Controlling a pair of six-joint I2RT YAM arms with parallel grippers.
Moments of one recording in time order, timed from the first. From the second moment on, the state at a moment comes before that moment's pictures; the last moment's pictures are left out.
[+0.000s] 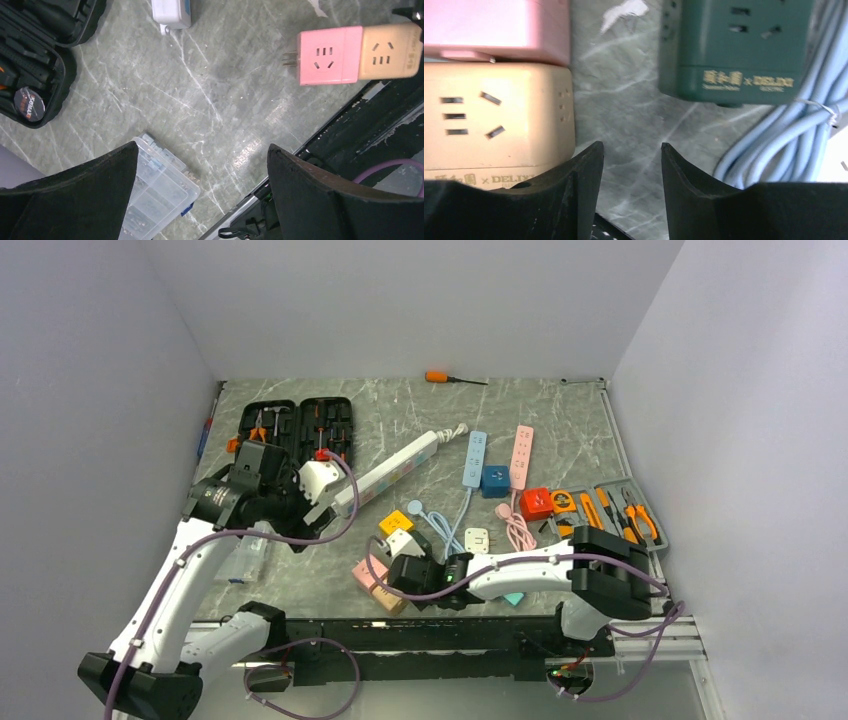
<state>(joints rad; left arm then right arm) -0.30 0.97 1.12 -1.15 0.23 0.55 1.35 1.57 0.82 -0.34 0.39 0.47</state>
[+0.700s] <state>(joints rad) -0.26 0.94 1.07 -1.08 0.05 0.57 1.44 1.77 1.07 -0.28 0.22 0.39</state>
